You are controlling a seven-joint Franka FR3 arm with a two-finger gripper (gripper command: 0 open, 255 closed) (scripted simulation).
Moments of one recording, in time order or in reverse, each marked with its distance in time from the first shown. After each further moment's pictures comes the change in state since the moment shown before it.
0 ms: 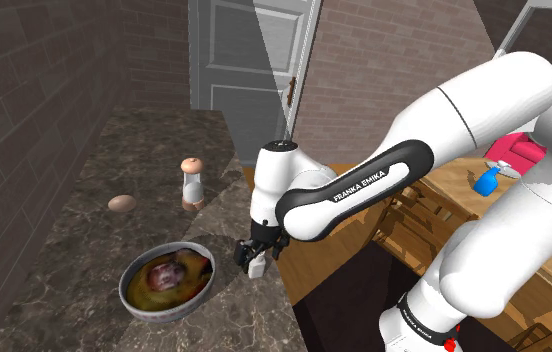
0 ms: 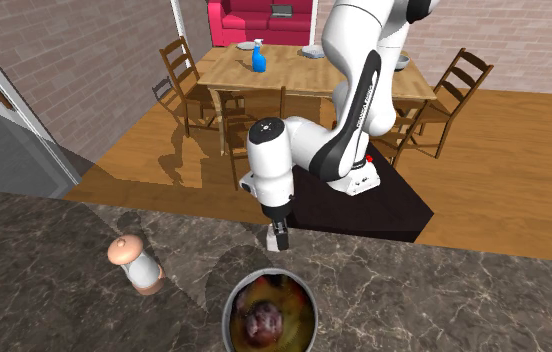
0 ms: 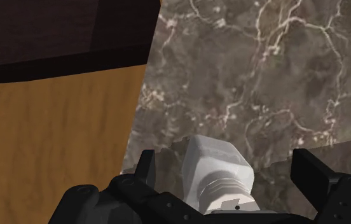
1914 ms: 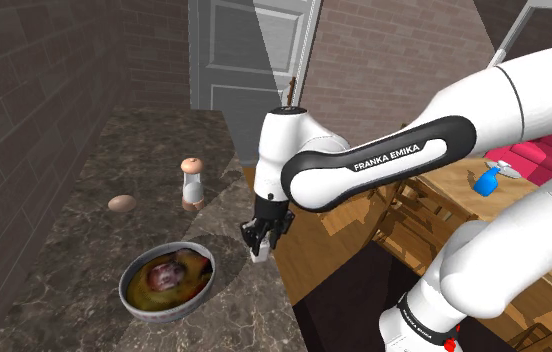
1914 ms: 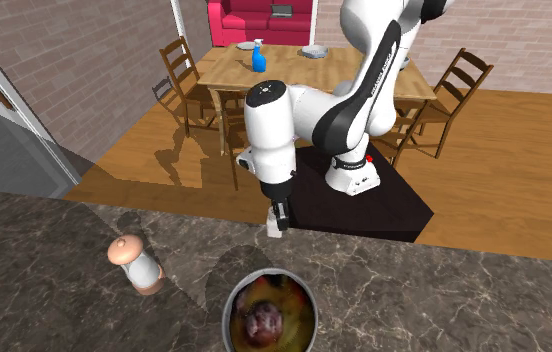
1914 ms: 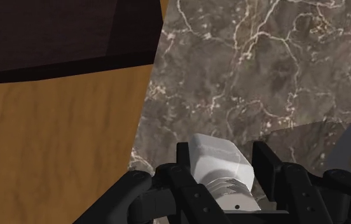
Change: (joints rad) arm 0.010 -0.152 -0.027 0.072 0.053 -0.214 -0.032
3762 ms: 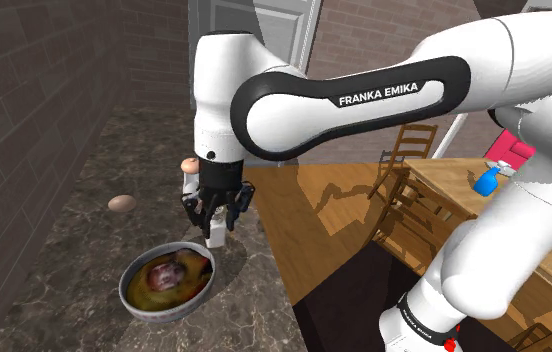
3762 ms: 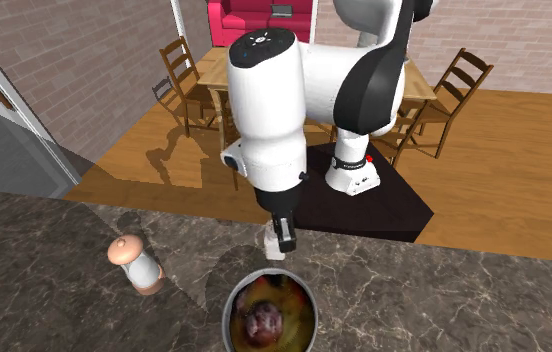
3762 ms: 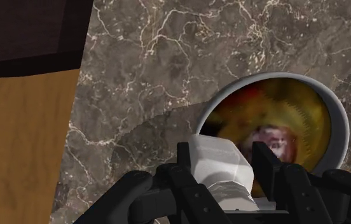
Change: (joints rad) arm 0.033 0.211 0.106 0.492 -0.133 -0.280 0.258
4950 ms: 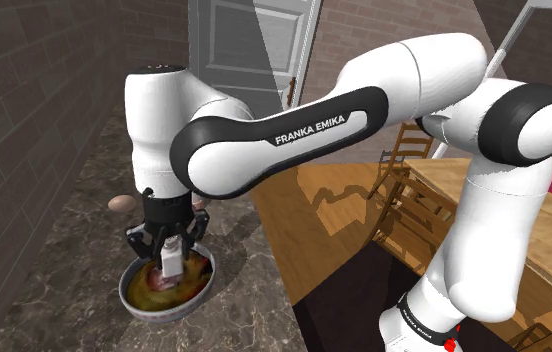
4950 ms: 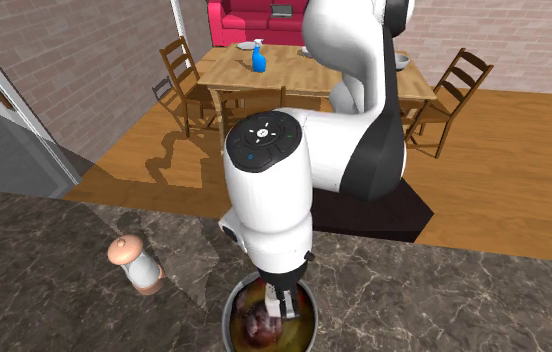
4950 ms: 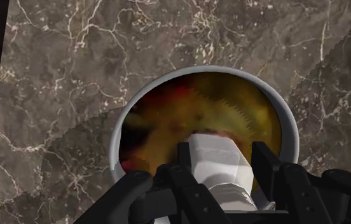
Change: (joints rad) arm 0.119 0.320 0.034 0.212 -0.200 0.059 0.208
